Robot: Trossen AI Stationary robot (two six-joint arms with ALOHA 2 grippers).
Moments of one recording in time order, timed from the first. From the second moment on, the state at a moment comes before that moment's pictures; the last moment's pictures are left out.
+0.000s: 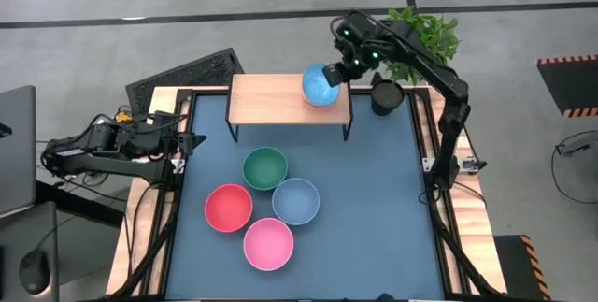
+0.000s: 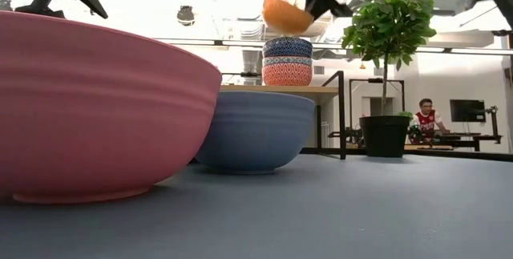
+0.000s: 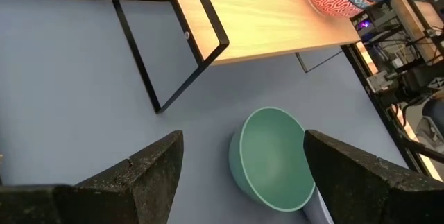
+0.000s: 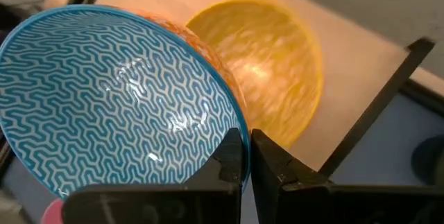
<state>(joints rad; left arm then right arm) -0.01 0.41 0.81 -1.04 -0.50 -1.09 -0.57 1.88 2.31 -1.43 -0.13 0.46</state>
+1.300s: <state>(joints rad) 0.00 0.41 0.81 -1.04 -0.56 -1.11 -0.70 1.94 2.30 -1.44 -0.19 0.39</state>
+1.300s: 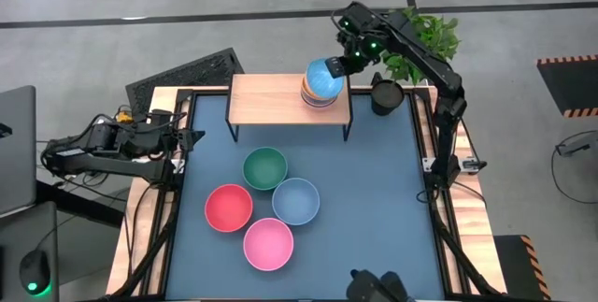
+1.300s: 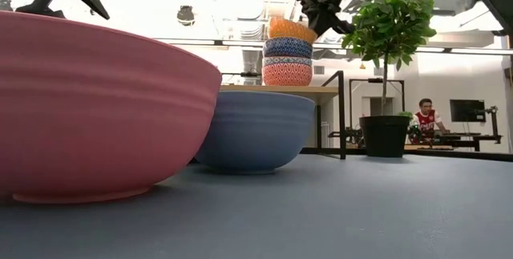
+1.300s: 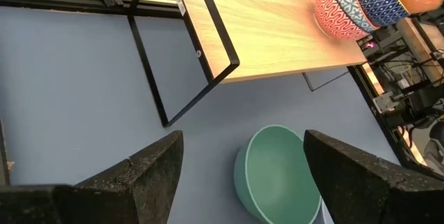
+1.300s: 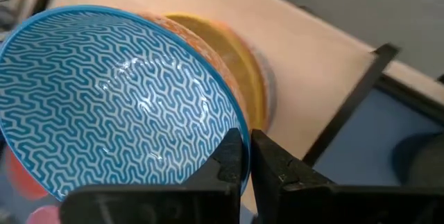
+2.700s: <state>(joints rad) -0.01 0.41 0.81 -1.04 -0.56 -1.10 -0.74 1.94 2.31 -1.37 -0.26 0.32</state>
